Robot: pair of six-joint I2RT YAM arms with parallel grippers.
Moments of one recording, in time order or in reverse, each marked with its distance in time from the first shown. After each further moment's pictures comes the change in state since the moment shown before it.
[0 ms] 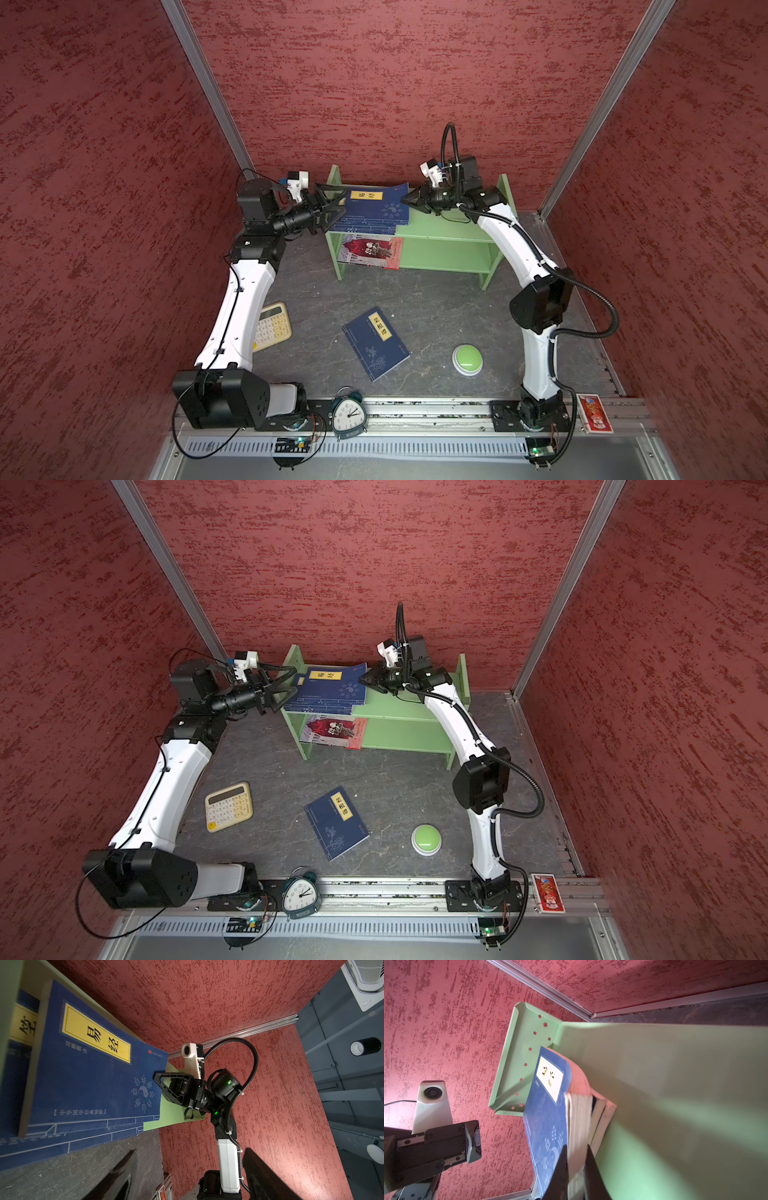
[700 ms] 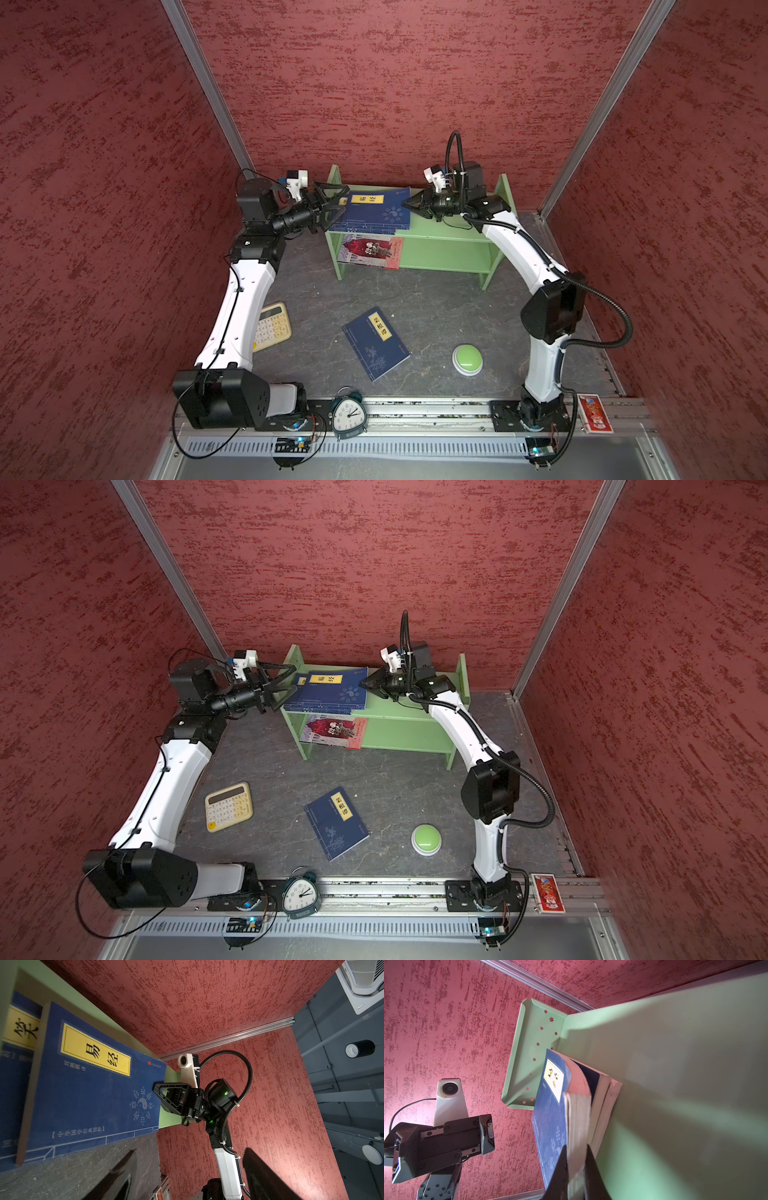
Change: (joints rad) left arm 0.000 0.000 0.000 0.031 -0.003 -0.030; right arm 0.005 -0.111 -0.225 0.183 -0.023 0.134
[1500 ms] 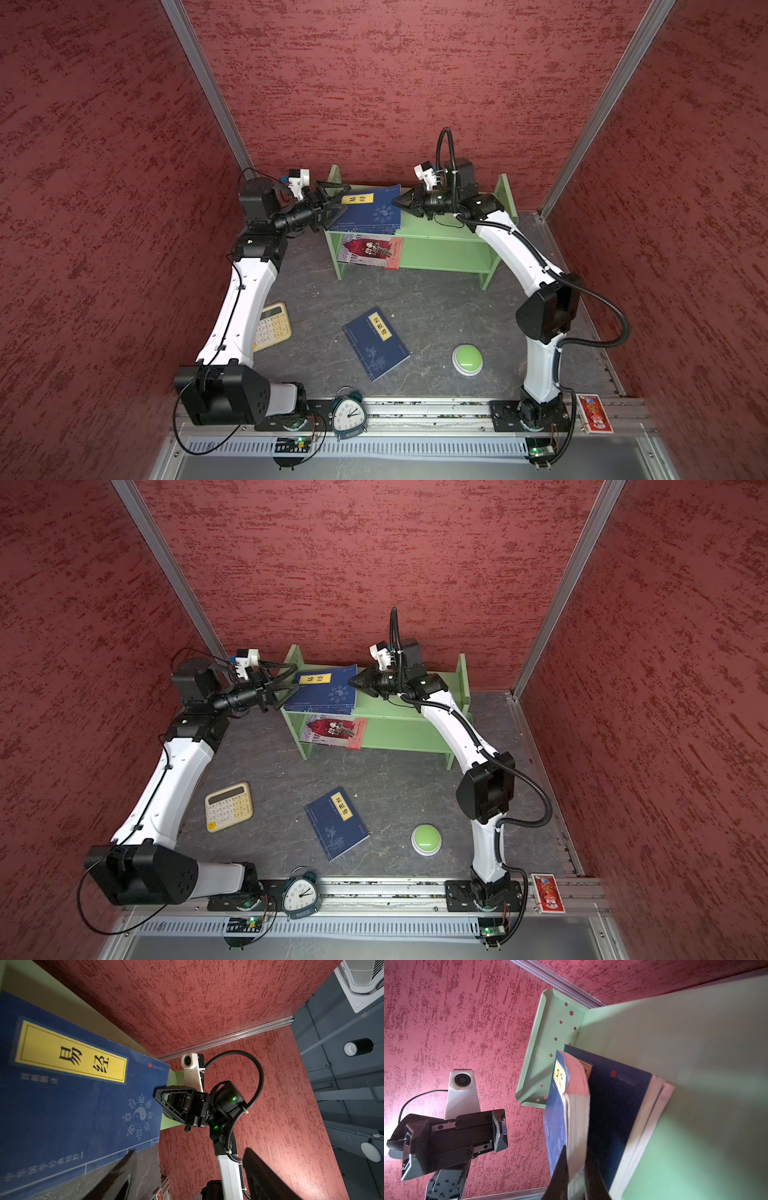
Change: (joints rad) left arm -0.012 0.016 0.000 0.025 -0.002 -0.004; right arm 0.056 0.024 0.075 -0.020 0.029 0.010
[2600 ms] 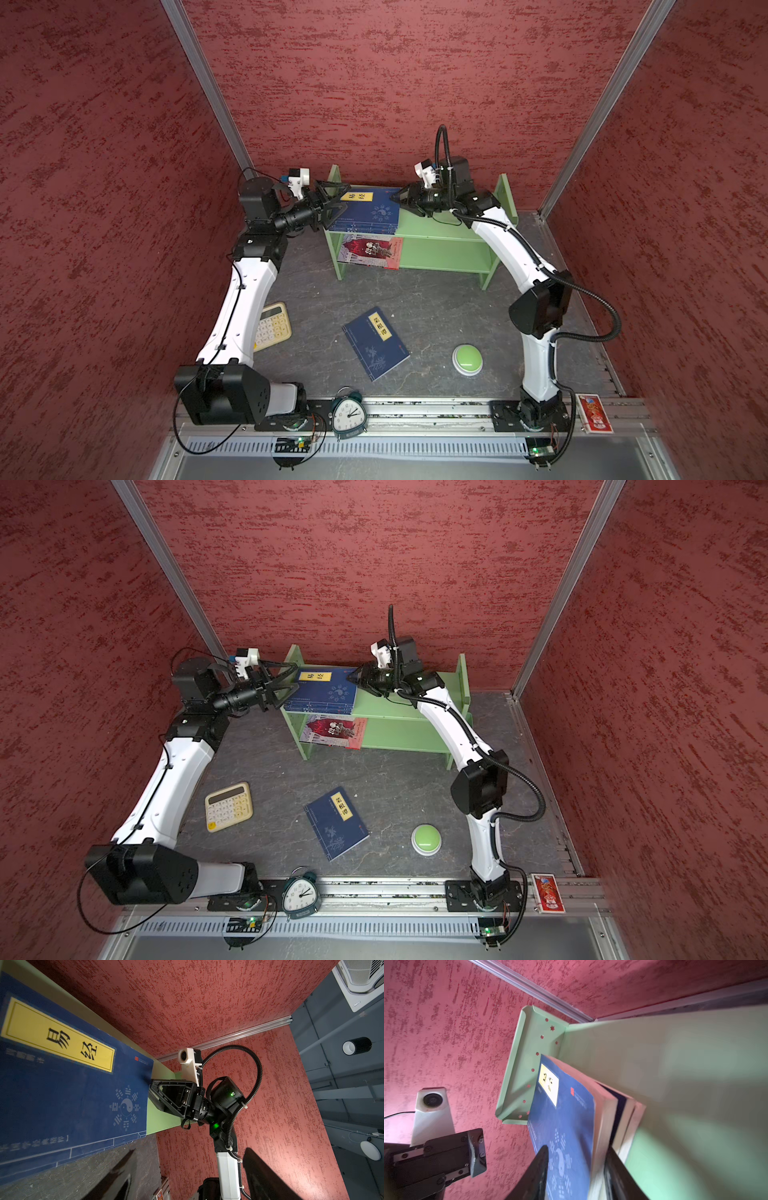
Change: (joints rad) left arm 0.000 0.001 0.000 0.012 0.001 -0.003; right arm 0.013 0.067 0.133 -0.110 0.127 -0.049
